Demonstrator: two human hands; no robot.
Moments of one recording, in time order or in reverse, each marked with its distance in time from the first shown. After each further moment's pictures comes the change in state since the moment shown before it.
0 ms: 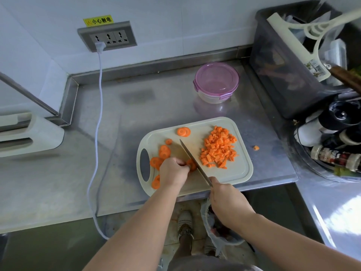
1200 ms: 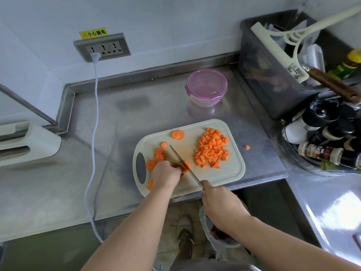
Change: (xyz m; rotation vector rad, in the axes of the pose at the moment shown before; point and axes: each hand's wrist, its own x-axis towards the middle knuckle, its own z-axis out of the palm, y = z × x) left_hand -0.001 -0.002 -0.005 0.057 -0.040 0.029; right_hand -0.010 0.005 0.009 0.037 0.076 -0.073
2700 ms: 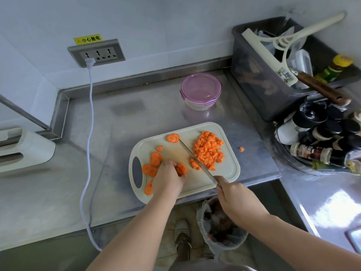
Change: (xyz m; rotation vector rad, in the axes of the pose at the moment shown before) left_hand -0.013 0.006 0.009 0.403 0.109 0.213; right_hand -0.019 0.024 -0.032 0.014 0.092 0.047
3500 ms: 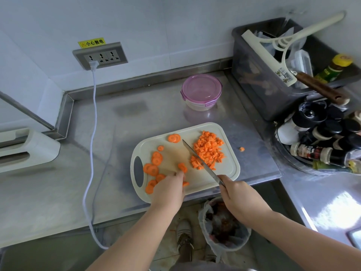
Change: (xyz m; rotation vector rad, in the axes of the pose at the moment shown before) left_hand -0.025 -0.019 0.004 0.390 -0.024 0.369; right_hand 0.000 0.011 -0.004 0.013 -0.011 -0.016
